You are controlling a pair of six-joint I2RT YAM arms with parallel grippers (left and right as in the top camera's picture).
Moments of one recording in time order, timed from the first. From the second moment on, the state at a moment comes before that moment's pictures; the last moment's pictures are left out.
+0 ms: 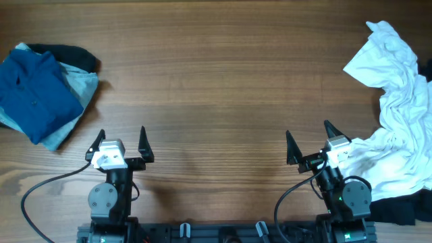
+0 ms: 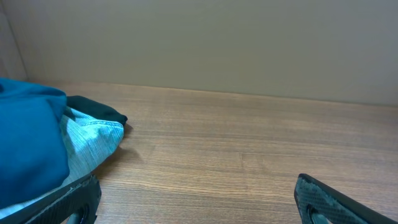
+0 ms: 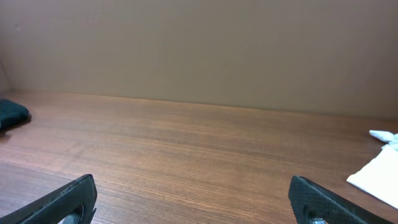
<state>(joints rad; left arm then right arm) -0.06 0.01 0.01 -0.06 -0.11 -0.09 0.12 0.02 0.01 0.01 -0.15 0.02</state>
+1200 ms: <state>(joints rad) -0.06 0.01 0.01 -0.04 -0.11 -0.13 0.12 0.02 0.01 -0.01 -0.15 0.05</state>
